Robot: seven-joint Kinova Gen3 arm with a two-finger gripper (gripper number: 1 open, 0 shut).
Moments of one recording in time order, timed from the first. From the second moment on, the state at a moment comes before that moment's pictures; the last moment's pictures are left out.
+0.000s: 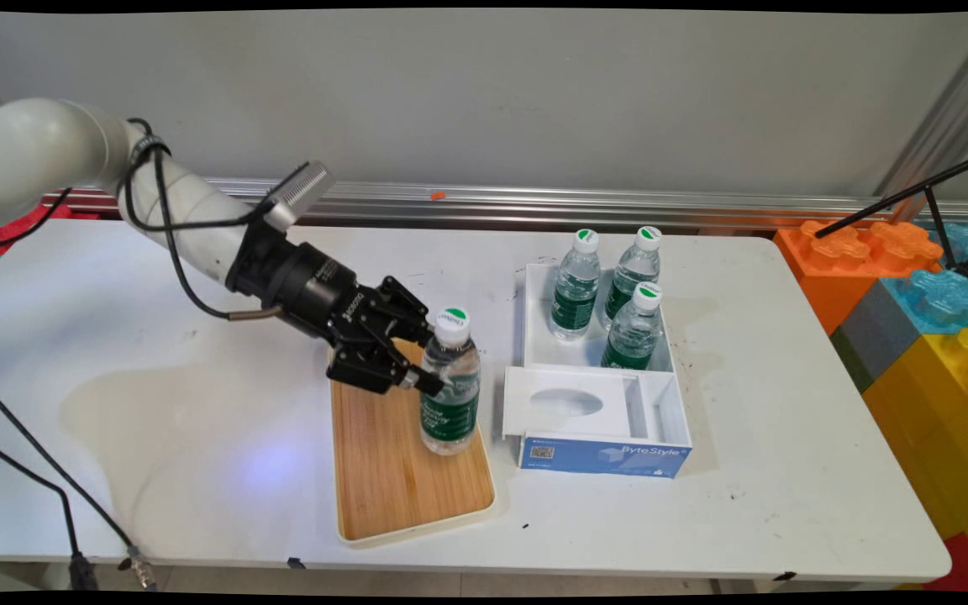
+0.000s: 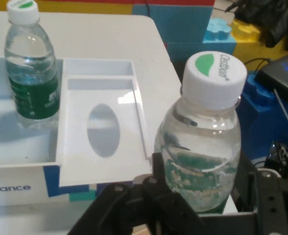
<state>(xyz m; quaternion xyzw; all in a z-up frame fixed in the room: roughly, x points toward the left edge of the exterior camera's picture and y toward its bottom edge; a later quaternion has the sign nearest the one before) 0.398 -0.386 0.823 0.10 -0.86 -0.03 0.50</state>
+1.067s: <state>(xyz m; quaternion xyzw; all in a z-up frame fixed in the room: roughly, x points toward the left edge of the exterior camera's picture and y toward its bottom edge) 0.376 -0.384 0.776 0.09 -0.87 -0.03 0.48</state>
